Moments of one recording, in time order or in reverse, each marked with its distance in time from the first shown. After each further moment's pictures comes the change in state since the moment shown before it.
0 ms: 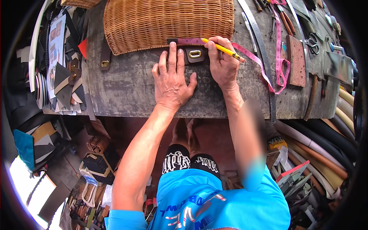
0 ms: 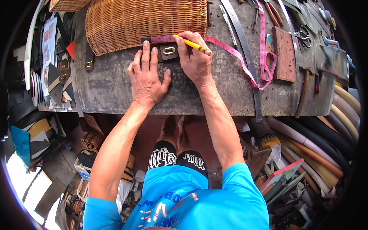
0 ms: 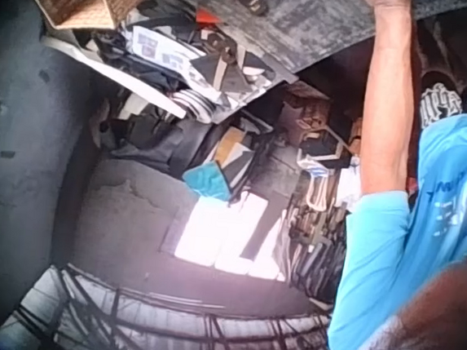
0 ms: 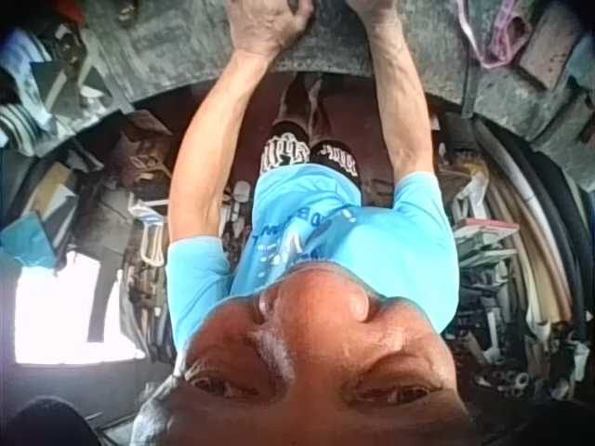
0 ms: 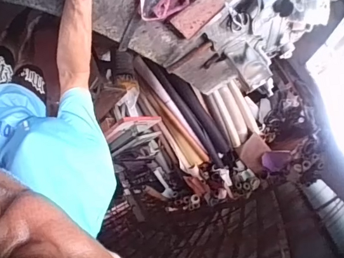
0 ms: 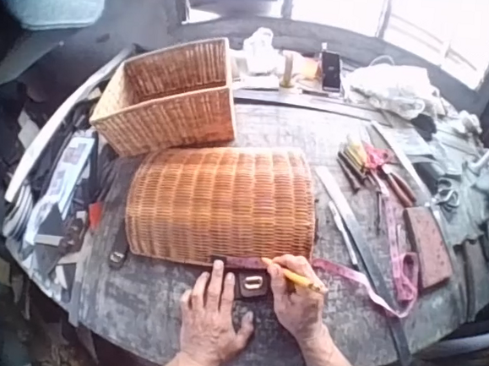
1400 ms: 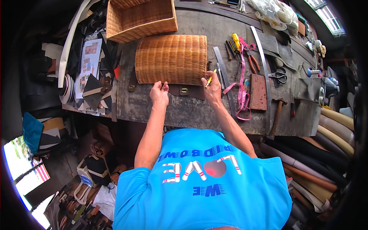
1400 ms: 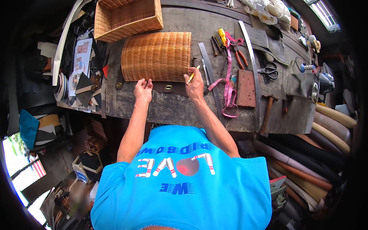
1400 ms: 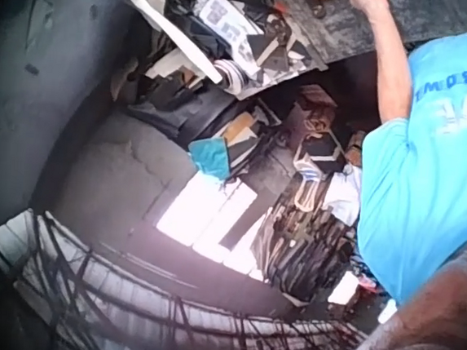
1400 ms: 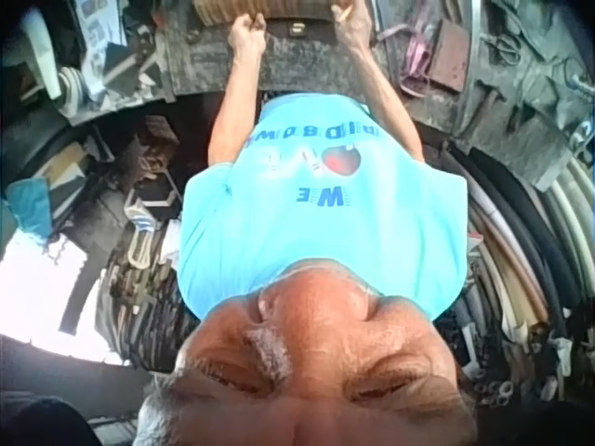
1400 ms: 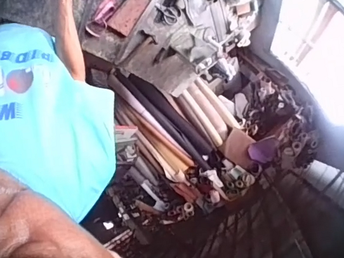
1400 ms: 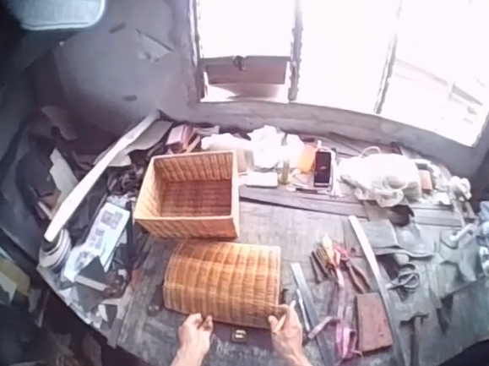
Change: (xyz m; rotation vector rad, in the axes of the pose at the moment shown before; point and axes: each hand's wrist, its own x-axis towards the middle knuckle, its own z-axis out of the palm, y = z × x) left_hand 0.065 -0.033 -0.027 -1.962 0.599 -1.479; right_hand 0.061 -0.019 -0.055 -0.088 -0.188 0.476
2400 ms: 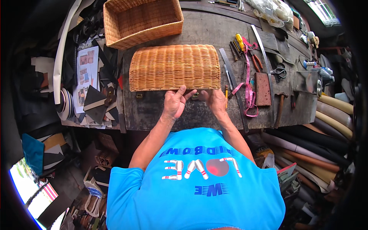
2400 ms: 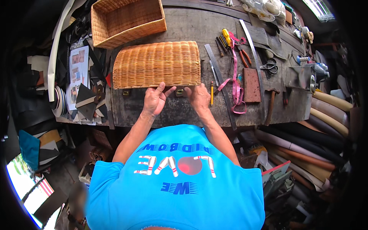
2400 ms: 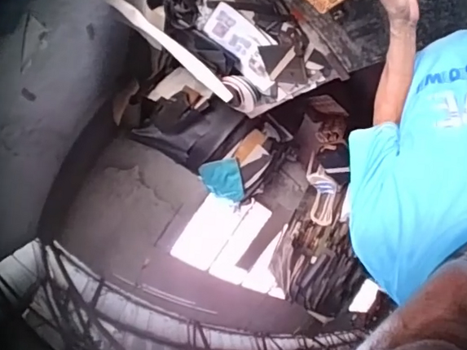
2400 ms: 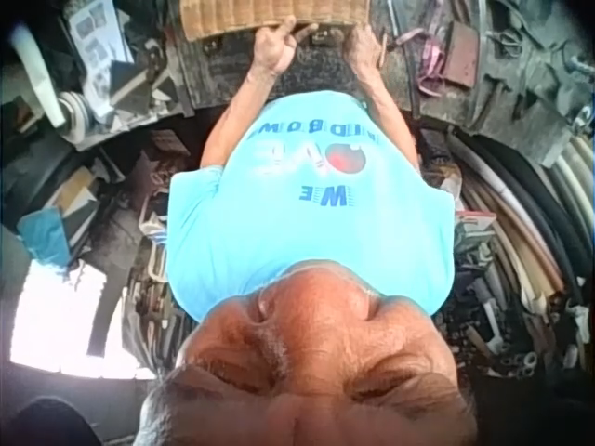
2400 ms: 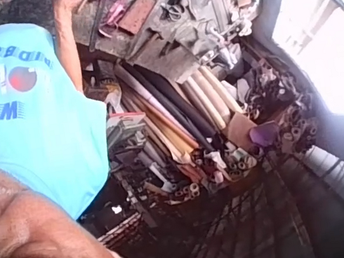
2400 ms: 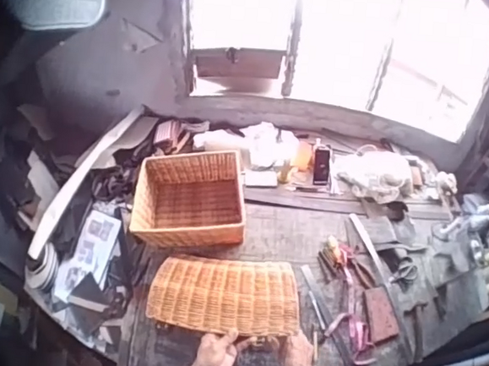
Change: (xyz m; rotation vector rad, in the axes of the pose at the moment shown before) left_hand -0.061 0.056 0.031 0.123 -0.864 -0.230; right_hand -0.034 -0.049 0.027 -0.632 -0.105 0.068
